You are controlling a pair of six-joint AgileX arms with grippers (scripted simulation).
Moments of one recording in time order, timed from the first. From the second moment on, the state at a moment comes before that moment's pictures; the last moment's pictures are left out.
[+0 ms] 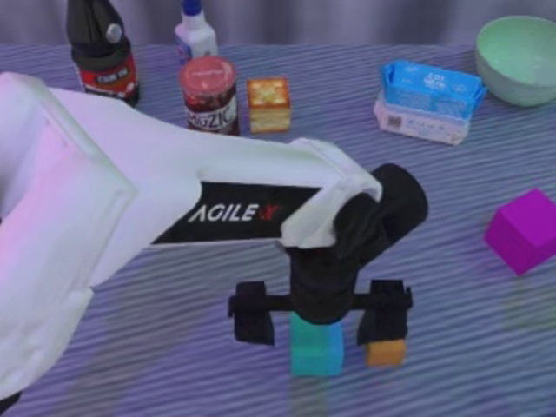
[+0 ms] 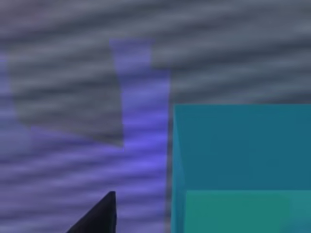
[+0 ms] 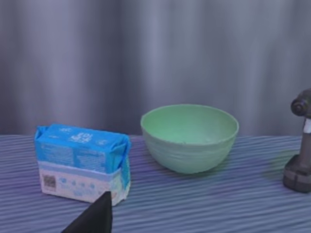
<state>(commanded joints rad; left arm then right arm) -0.92 2.13 1.44 -0.87 -0.01 -0.91 0.00 0.00 0.00 0.00 0.00 0.00</state>
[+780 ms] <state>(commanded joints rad) -0.91 2.04 1.57 -1.09 -0.01 -0.91 0.00 0.00 0.00 0.00 0.00 0.00</state>
